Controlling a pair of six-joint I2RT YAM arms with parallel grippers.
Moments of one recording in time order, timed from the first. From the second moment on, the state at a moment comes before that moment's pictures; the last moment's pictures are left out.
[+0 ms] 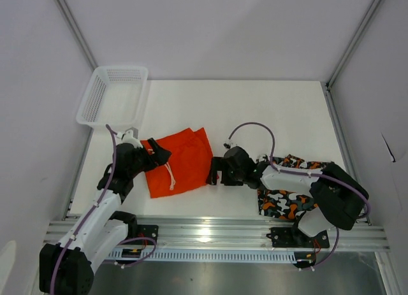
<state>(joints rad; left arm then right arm) -0.19 0.79 0.42 -0.12 0.15 -0.61 0.89 1.52 0.71 0.02 -0.06 0.83</state>
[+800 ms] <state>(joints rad) -0.12 0.64 0.39 -0.27 -0.07 -0.63 0.58 1.96 1.17 0.00 -0.58 0.51</state>
